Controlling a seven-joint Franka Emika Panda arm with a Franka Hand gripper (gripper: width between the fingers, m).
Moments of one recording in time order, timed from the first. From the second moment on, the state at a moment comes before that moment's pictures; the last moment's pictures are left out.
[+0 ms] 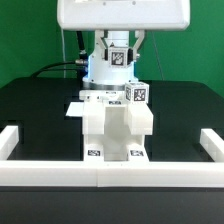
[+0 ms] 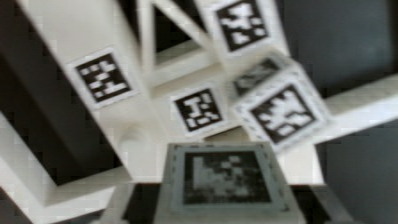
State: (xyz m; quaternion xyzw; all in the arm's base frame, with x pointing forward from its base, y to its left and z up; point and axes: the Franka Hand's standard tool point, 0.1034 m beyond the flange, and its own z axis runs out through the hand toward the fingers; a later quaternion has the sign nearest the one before) arm 0.569 -0.032 0.162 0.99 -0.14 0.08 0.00
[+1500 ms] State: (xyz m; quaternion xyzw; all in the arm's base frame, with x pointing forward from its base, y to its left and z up) arm 0.568 -0.063 0.128 0.99 -0.12 0.08 0.04
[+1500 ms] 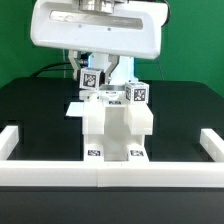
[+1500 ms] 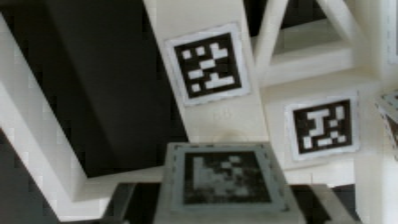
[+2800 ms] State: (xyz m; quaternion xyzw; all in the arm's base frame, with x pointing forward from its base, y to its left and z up) arm 0.559 -0.076 0.153 0.98 -0.14 0.09 -0.04
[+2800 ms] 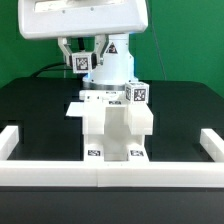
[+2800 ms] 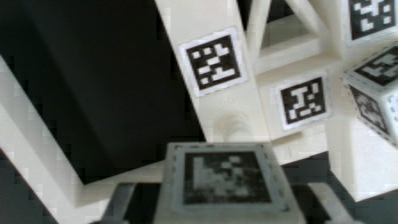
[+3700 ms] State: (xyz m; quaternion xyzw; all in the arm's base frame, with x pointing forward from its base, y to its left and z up) arm 0.567 -0.072 0.134 0.99 -0.13 0.09 -0.02
